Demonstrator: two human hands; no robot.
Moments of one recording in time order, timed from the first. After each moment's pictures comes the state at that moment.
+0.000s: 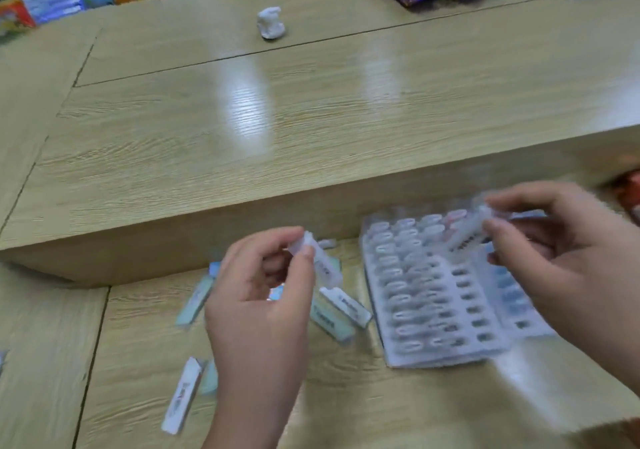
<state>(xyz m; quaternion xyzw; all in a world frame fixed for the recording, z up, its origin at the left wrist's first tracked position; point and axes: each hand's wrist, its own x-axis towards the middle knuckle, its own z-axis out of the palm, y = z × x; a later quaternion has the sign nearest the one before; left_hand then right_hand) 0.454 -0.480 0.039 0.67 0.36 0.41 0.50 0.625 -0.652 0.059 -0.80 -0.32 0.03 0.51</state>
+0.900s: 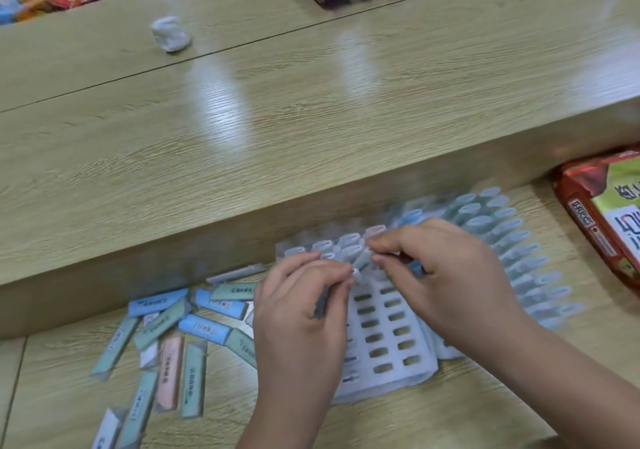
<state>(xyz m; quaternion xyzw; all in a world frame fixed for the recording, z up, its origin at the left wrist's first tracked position) 0.540 -0.542 -0.001 0.86 0.23 0.32 0.31 0.672 -0.661 0.008 -0.82 -0.45 -0.04 0.35</state>
